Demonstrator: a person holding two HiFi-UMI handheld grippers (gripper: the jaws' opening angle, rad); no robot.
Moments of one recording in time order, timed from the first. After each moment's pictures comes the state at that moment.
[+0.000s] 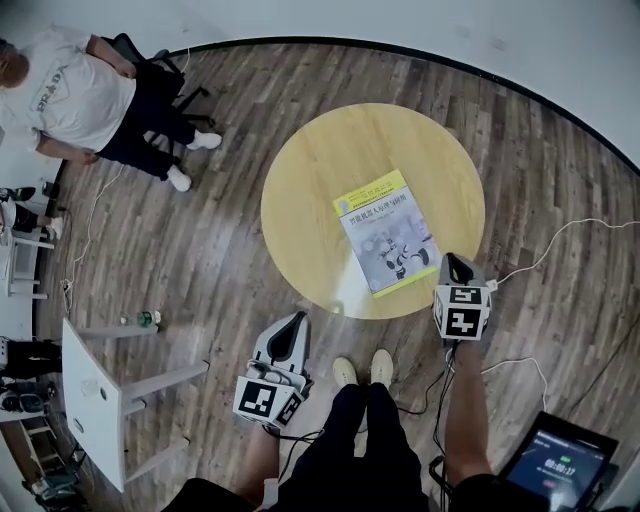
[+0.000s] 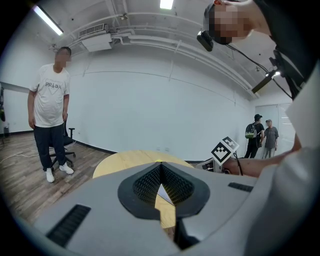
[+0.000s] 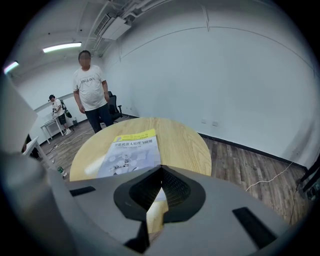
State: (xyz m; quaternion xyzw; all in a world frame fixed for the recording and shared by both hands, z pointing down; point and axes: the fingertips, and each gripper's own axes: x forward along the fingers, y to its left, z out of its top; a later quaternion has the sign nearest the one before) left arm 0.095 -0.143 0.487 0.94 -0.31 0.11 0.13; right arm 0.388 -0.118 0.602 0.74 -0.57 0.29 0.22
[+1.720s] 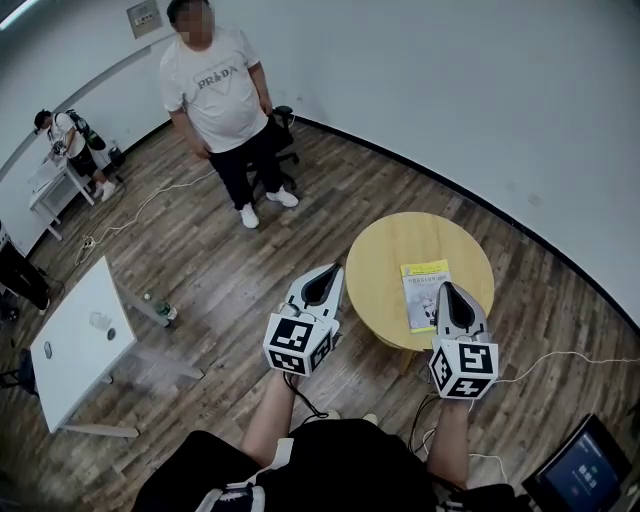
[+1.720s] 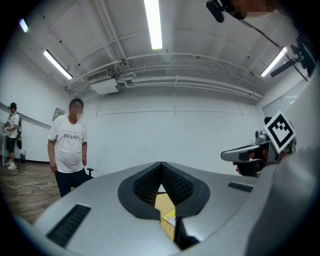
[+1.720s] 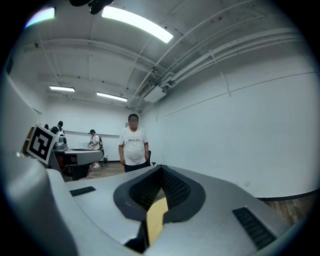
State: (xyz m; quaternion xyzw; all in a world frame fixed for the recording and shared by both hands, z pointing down) left arm -0.011 -0.137 0.251 0.92 -0.40 -0.02 0.00; right arm 0.172 -0.070 0.253 0.69 -0.73 0.02 0.03
